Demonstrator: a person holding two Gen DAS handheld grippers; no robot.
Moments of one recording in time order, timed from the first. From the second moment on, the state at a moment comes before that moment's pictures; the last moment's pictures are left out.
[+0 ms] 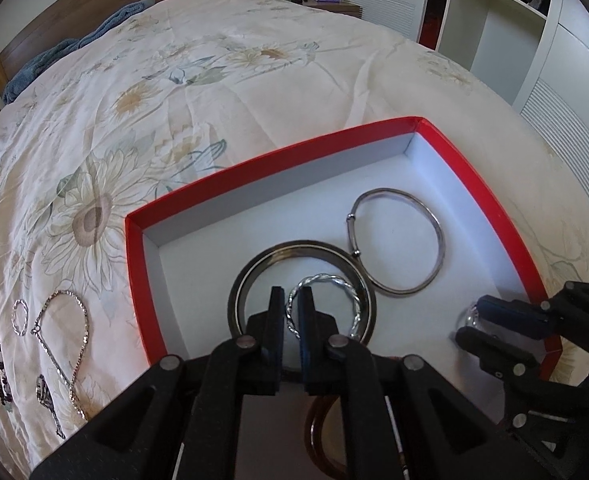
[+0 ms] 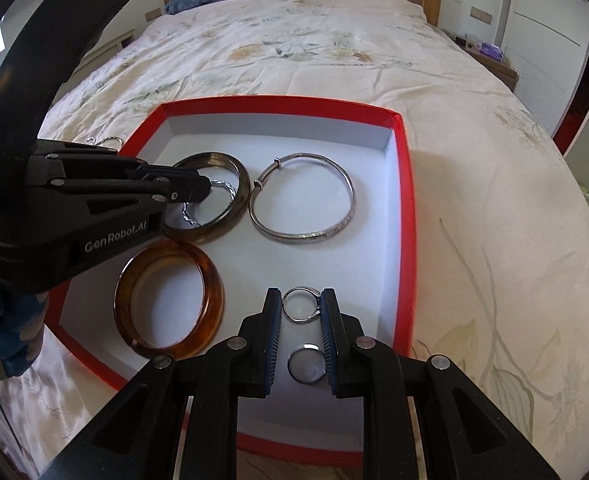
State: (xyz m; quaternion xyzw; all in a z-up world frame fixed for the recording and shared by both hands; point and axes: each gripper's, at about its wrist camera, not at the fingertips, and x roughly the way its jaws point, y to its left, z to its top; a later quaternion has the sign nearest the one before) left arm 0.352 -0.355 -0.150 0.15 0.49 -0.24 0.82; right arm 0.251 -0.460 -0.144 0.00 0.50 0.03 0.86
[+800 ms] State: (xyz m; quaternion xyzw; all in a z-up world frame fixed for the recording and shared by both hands) left arm 0.208 -0.236 -0.026 0.10 0.42 -0.25 0.87; right arm 0.118 -0.407 -0.010 0.05 0.41 0.00 0.91
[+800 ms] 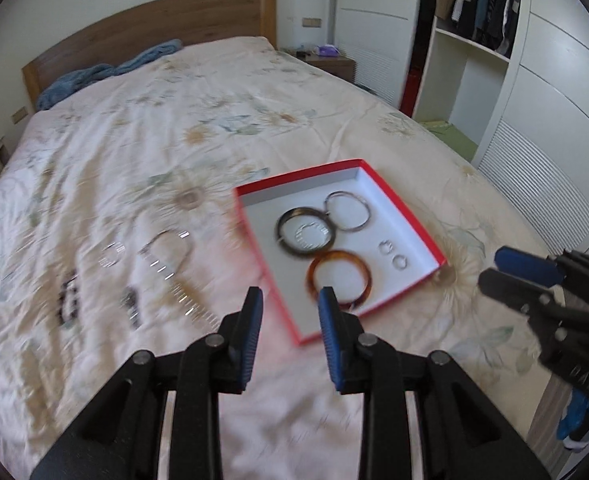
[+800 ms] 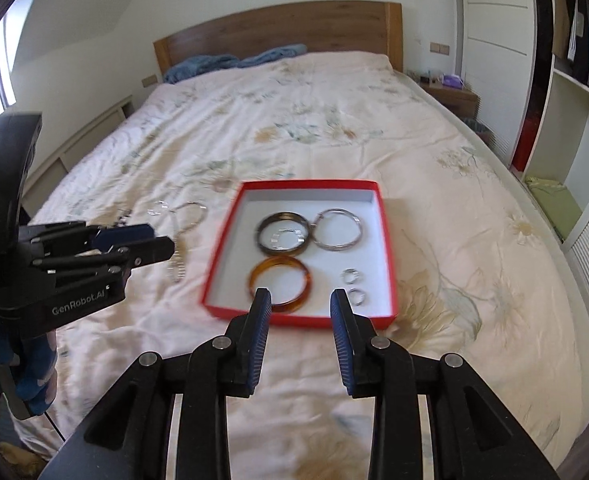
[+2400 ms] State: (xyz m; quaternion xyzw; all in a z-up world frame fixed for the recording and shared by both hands) left arm 0.008 -0.019 0.068 0.03 0.30 -0.08 0.95; right arm -0.035 -0.206 0.092 0.00 0.30 0.12 0.95
